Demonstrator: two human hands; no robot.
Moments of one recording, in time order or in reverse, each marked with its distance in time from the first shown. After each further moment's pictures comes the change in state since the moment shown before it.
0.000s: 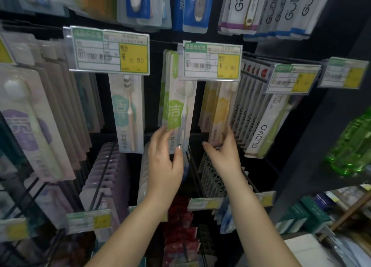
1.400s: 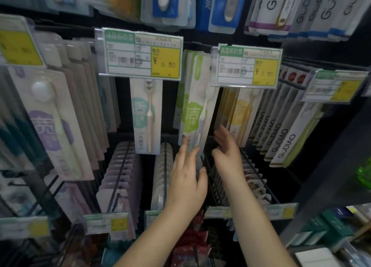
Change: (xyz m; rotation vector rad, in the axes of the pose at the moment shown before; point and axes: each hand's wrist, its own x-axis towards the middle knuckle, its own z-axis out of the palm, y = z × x) left_hand -0.017 -0.006 0.000 0.107 -0.272 -0.020; right_hand -0.006 -0.022 0.032 0.313 -0.112 0.057
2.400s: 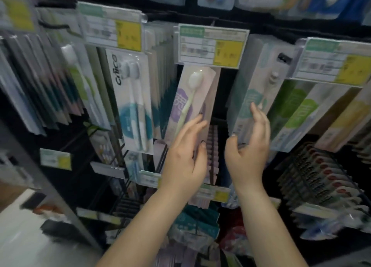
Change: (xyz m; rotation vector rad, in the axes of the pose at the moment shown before) left_hand -0.046 -0.044 -0.203 0.040 0.264 0.025; right_hand -0.080 -0.059 0.164 -0.239 0.155 -0.567
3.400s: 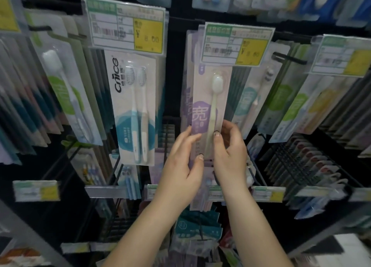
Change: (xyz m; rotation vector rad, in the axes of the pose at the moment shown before) left_hand -0.004 -0.039 -0.031 -0.144 -0.290 -0.161; right_hand -0.024 -0.025 0.048 0.131 -0.057 0.372
